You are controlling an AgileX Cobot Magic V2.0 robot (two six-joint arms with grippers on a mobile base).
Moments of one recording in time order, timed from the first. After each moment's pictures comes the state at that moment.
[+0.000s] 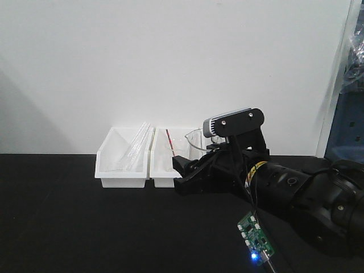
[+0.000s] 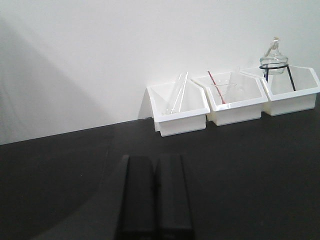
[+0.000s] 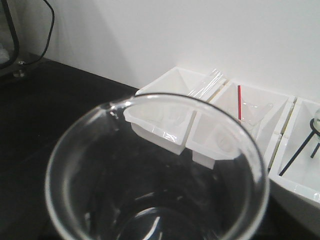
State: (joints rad) left arm -0.13 -0.01 0.03 0.05 0.00 0.09; right arm 0.53 1.54 -1.16 -0.37 -0.07 0.30
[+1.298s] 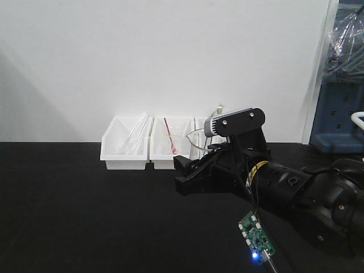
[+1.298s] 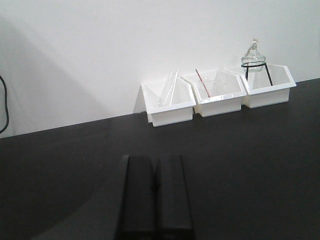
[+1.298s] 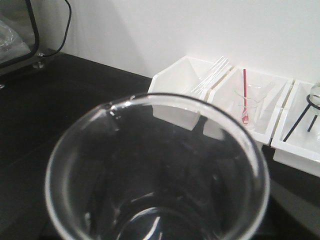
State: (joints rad) left arm -0.13 -0.01 0.03 0.05 0.00 0.09; right arm 0.53 1.54 -1.16 -0.36 -0.07 0.30
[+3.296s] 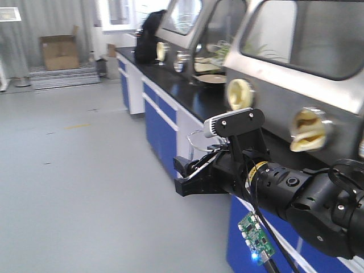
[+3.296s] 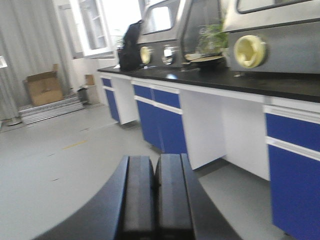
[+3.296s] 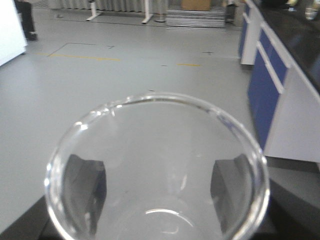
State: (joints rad) left arm -0.13 -0.01 0.03 0.05 0.00 0.09; right arm 0.53 1.54 -1.16 -0.36 -0.07 0.30
